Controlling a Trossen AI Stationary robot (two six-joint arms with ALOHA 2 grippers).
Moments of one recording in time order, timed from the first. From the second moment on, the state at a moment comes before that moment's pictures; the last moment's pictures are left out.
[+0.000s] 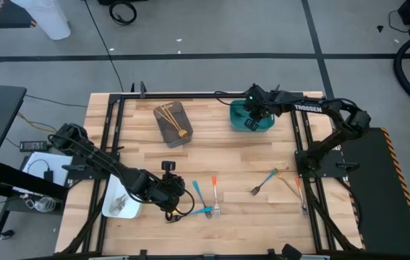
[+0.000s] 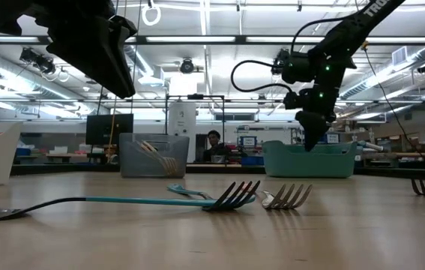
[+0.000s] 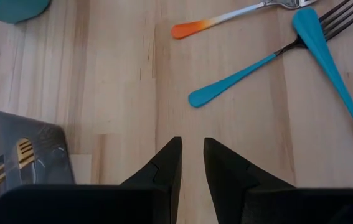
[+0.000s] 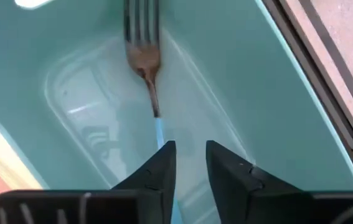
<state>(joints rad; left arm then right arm) -0.52 1.61 1.11 -0.66 -0.55 -0.31 -0.66 1.49 0.91 -0.57 0.18 -0.10</state>
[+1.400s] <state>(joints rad) -0.52 1.61 1.11 -0.67 -0.55 -0.30 -0.14 1.49 1.04 -0.86 0.11 0.22</state>
